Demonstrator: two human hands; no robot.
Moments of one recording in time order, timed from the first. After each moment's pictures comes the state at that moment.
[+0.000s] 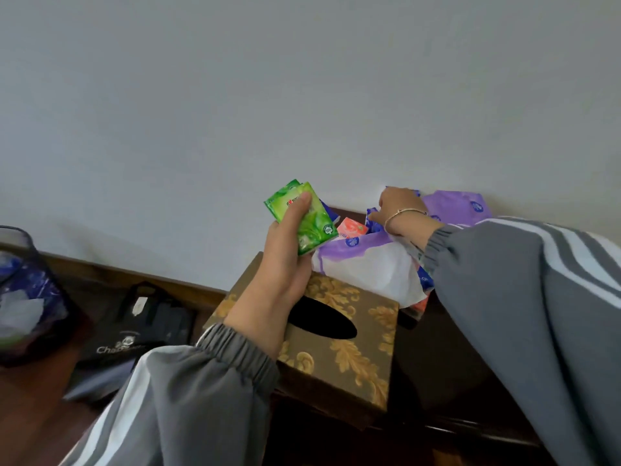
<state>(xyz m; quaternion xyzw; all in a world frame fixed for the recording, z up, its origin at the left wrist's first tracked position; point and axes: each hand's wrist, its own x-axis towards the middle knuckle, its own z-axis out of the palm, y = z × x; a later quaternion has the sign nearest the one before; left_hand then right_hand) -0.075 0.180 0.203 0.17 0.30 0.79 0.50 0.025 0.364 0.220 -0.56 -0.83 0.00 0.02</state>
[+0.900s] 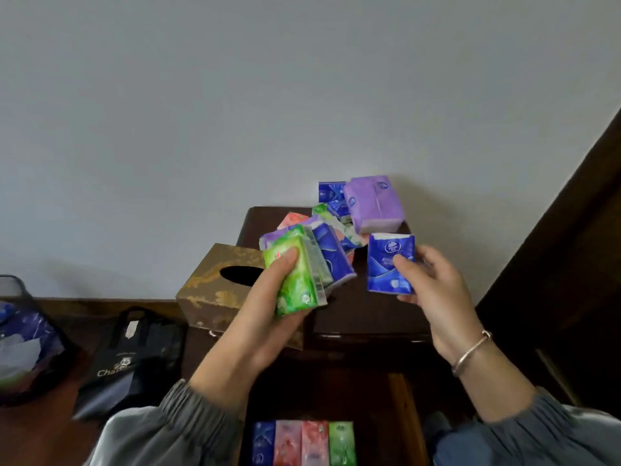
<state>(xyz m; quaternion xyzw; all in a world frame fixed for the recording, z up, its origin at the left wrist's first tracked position) 0.042 0.049 0.236 0.27 0.29 0.65 0.65 0.237 0.134 0.234 -0.45 -0.54 0.50 0.50</state>
